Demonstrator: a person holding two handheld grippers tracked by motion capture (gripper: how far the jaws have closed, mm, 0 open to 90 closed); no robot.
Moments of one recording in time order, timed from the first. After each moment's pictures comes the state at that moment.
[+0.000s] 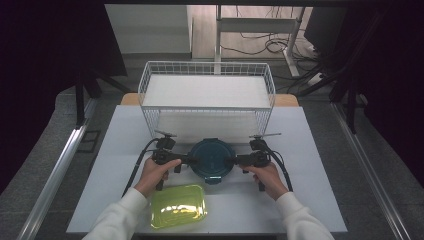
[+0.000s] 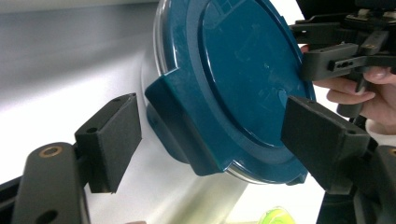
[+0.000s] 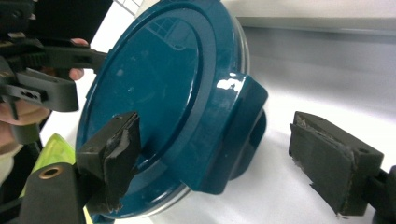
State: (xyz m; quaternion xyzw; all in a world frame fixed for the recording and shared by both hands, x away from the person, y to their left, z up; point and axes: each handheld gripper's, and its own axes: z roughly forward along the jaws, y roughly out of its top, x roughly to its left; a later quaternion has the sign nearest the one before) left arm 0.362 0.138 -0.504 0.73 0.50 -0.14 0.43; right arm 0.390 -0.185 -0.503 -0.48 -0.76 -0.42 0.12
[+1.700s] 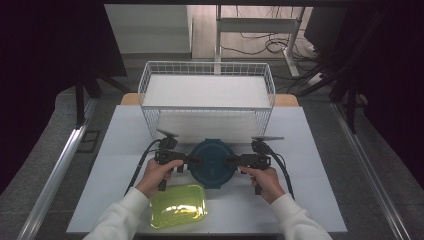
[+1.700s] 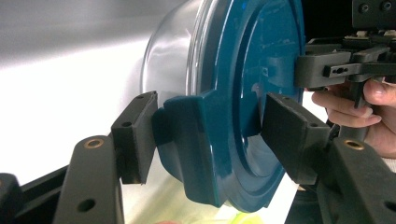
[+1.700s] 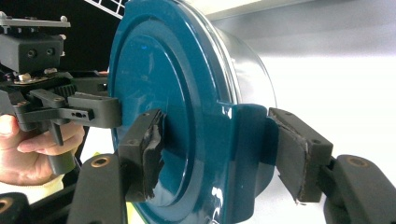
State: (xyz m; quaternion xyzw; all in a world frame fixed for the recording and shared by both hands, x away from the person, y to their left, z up) left arm 0.361 0.132 -0.497 0.71 0.53 -0.18 0.43; right arm 0.373 -0.182 -0.491 -0.56 -0.70 -0.42 0.17
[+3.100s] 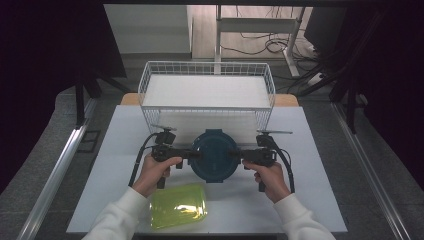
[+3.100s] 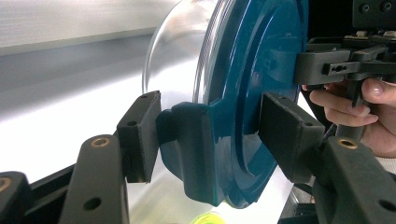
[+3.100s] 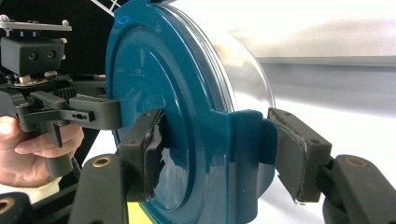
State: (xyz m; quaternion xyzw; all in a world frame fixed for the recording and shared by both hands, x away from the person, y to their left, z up) left arm 0.345 0.131 -0.454 0.72 0.50 -0.12 0.47; right arm 0.362 -0.185 -0.450 -0.51 -0.71 -0.47 0.11
